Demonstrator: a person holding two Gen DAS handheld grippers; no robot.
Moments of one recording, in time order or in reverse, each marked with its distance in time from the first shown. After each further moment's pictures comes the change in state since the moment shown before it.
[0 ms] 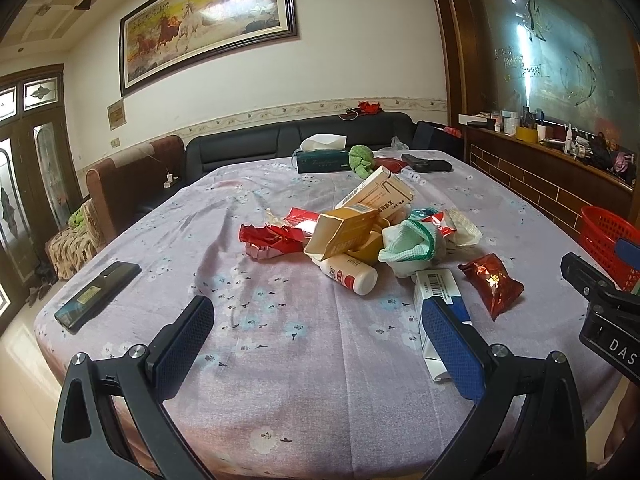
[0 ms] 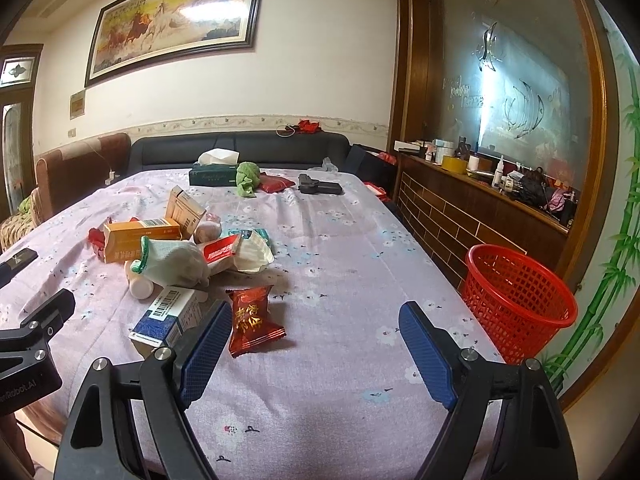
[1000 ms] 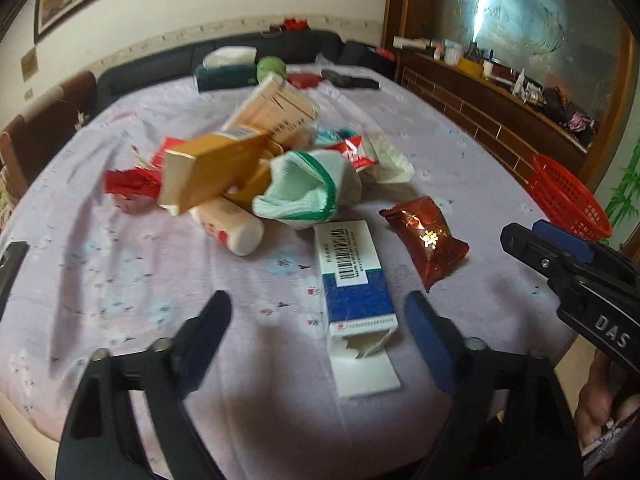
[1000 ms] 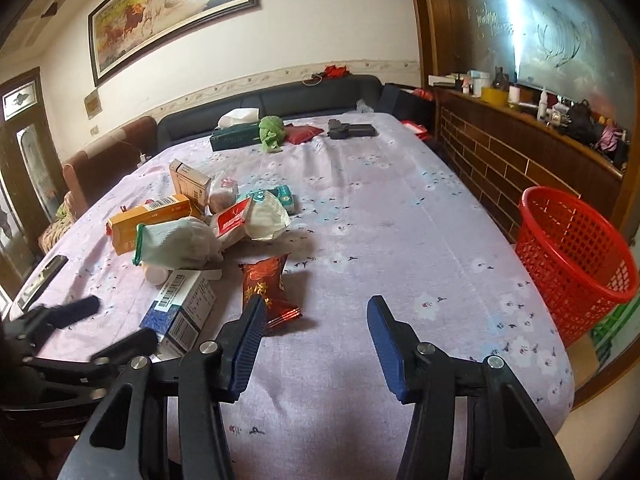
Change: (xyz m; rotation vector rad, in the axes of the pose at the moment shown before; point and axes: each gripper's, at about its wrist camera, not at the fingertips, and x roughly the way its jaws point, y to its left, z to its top) left arm 0.081 -0.052 0.013 0.044 0.341 -0.316; right arm 0.054 -0.027 0.006 0.109 0.222 0.219
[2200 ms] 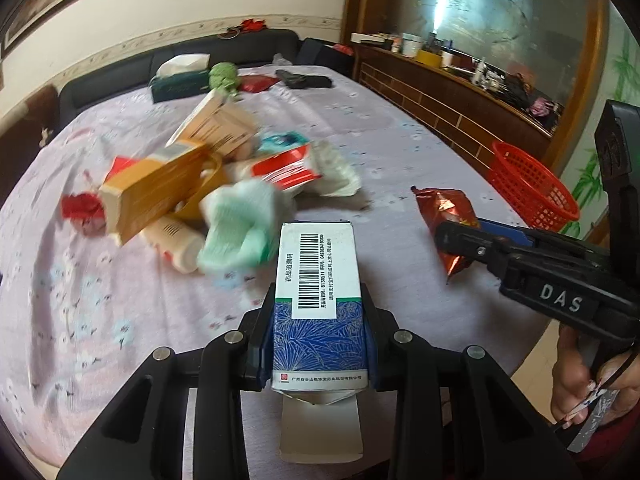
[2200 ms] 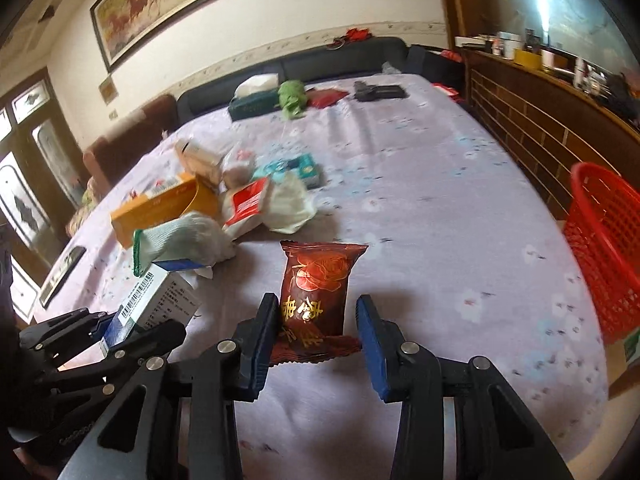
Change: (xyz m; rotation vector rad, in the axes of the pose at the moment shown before) left arm -0.013 -0.024 0.006 0.081 -0.011 -0.139; right arm 0.031 -0.010 0.011 0.037 0.122 0.122
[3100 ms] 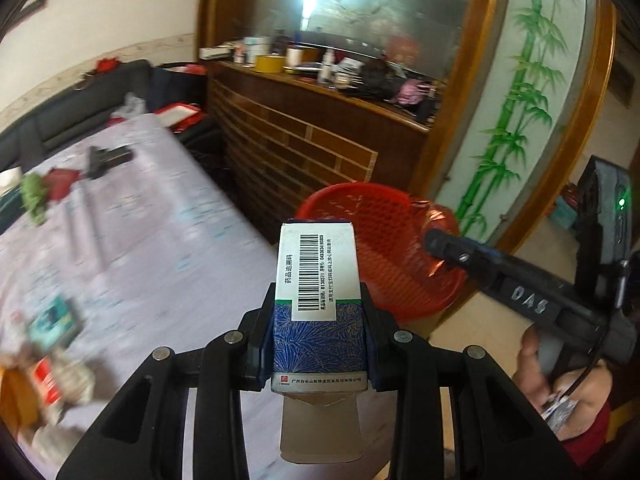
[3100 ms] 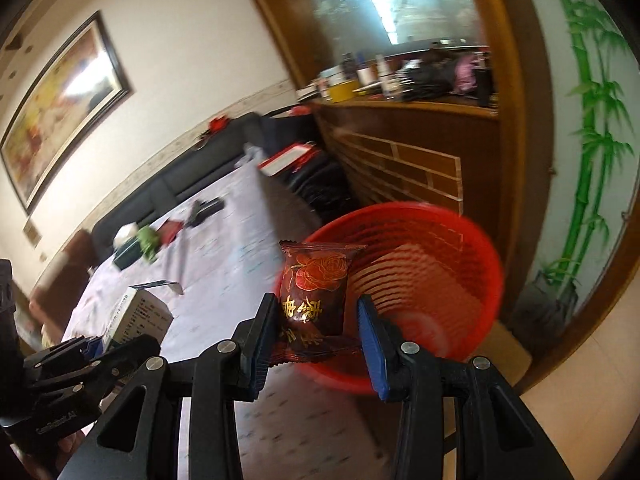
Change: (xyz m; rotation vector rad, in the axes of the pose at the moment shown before) left arm 0.071 -0.219 0.140 0.262 0.021 -0.344; right arm -0.131 -0.227 0.025 0.397 -0.250 -0.231
